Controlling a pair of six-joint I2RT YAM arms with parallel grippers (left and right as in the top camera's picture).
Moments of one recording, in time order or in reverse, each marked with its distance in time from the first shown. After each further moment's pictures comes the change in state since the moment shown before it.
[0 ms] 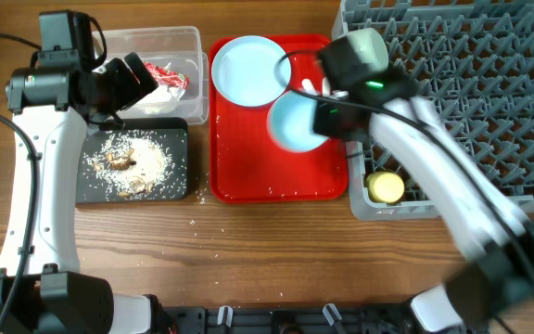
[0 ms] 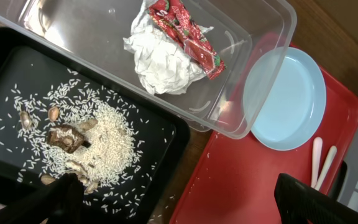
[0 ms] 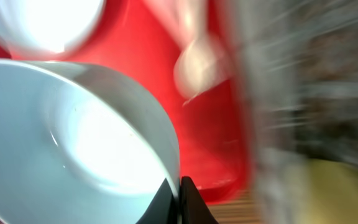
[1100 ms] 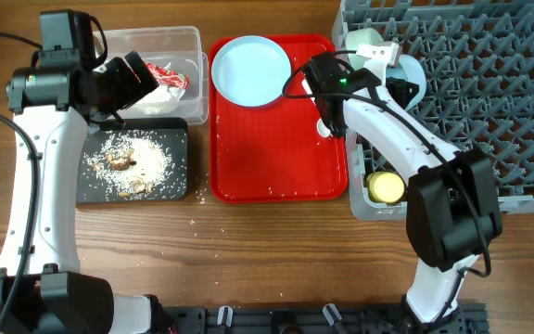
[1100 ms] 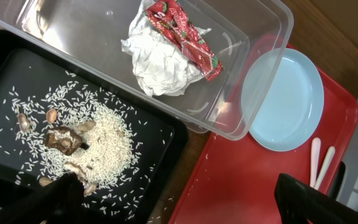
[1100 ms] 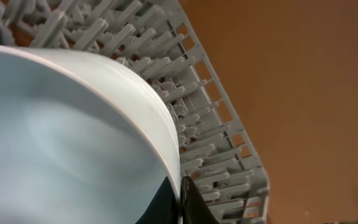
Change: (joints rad) left arm -0.002 0.000 0.000 0.008 0.000 0.000; right arm -0.010 0.323 -0.032 0.101 1.180 -0.118
